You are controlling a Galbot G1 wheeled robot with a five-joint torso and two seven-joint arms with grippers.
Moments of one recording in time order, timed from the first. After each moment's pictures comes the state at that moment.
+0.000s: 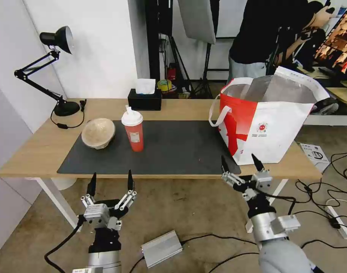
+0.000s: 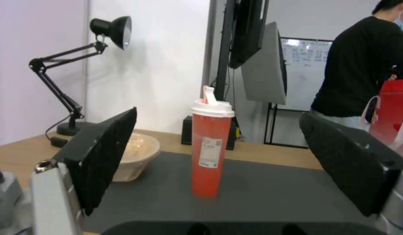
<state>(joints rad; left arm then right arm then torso) 1.88 -1.59 -0.36 -2.34 0.09 -0.35 -0.15 -1.54 0.84 0.19 2.25 0.38 0.20 0.54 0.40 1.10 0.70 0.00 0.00</state>
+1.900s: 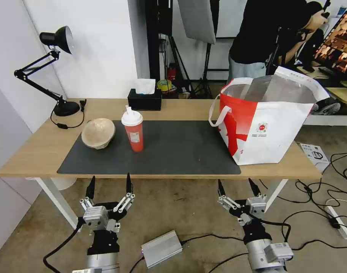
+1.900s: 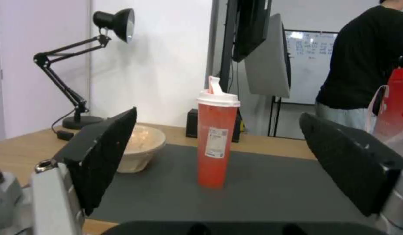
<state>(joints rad) 1.89 -1.59 -0.38 -2.33 0.08 -0.35 -0.15 -1.65 0.91 0.15 2.25 0.26 0.21 0.59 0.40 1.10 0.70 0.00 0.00</state>
